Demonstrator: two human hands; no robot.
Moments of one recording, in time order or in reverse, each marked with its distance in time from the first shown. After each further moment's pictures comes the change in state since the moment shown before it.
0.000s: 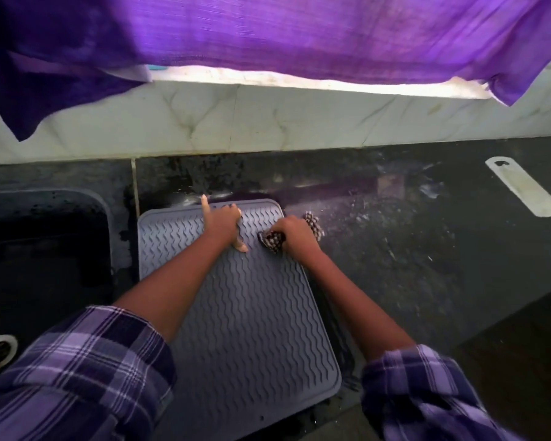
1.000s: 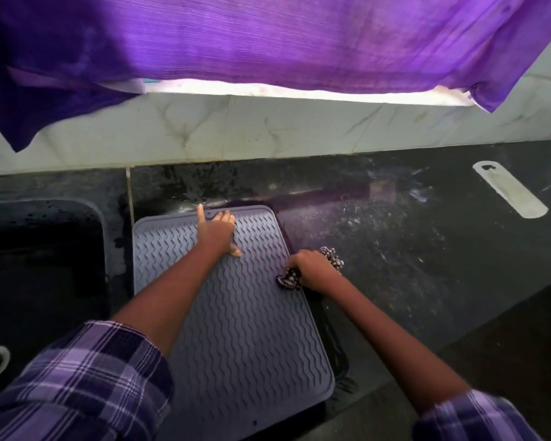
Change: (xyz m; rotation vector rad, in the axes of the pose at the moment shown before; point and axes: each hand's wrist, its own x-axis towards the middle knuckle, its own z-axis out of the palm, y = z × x) left_hand 0.000 0.000 0.011 0.146 -0.039 0.029; right_hand -0.062 0.014 -0.004 -0.115 -0.284 0.044
